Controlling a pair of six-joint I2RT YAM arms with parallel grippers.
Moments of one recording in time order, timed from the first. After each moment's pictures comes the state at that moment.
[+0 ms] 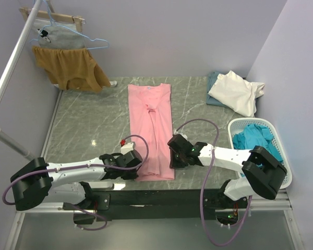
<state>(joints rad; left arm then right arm) -1.07 1.20 0.53 -0.43 -0.22 -1.08 0.88 1.39 0.65 -0.36 0.05 0.81</state>
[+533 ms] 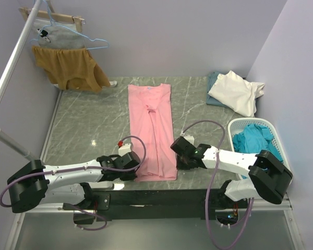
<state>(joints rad) -1.08 1.16 0.48 -0.42 -0.23 -1.12 0.89 1.33 0.62 -0.47 0.17 0.88</state>
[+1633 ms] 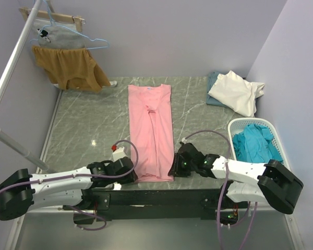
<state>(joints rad) -1.12 0.96 0.36 -0.38 -0.24 -1.22 0.89 1.17 0.40 -0.15 -0.13 0.98</state>
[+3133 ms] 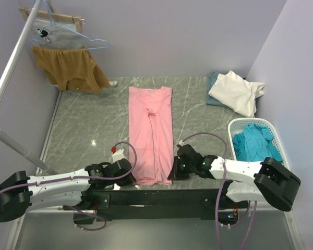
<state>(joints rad) -1.12 0.92 0.31 -0.34 -0.21 -1.22 0.91 1.21 0.38 -0.11 -0.20 0.99</state>
